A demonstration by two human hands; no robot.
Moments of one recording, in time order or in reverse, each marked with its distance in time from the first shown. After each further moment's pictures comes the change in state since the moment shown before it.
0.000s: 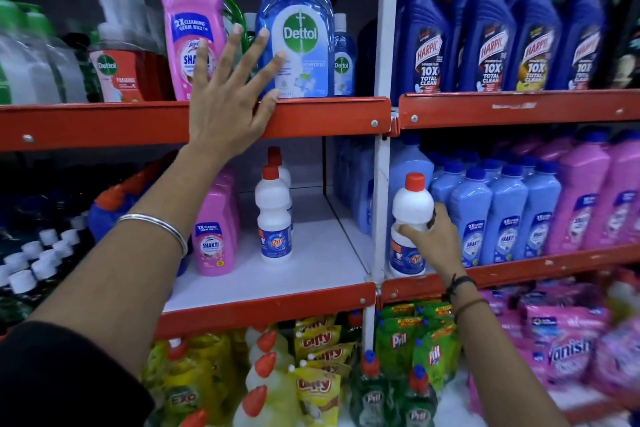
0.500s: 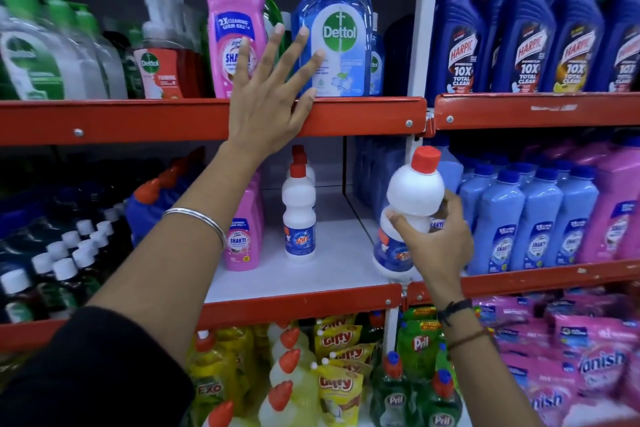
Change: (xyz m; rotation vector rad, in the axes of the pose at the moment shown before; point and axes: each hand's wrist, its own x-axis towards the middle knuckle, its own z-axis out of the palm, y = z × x) left_hand 0.000 -0.003 0.002 0.011 0.039 0.021; right_hand -0.068 -0.085 0.026 0.157 0.310 -0.185
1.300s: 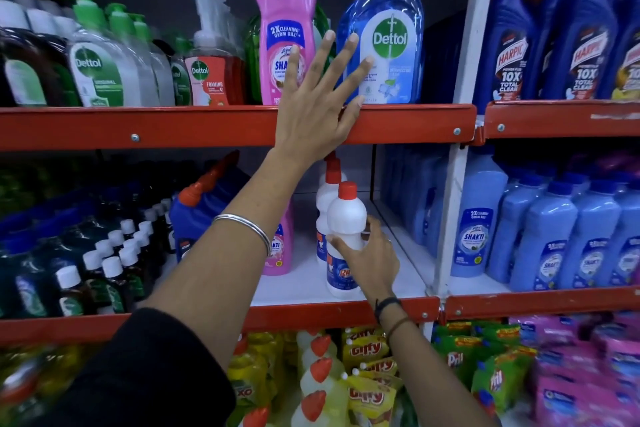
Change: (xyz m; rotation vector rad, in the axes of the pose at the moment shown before) left_hand 0.002 -0.001 0.002 0.002 -0.002 0.019; right_hand -0.056 -0.006 0.126 -0.112 -0.413 0.126
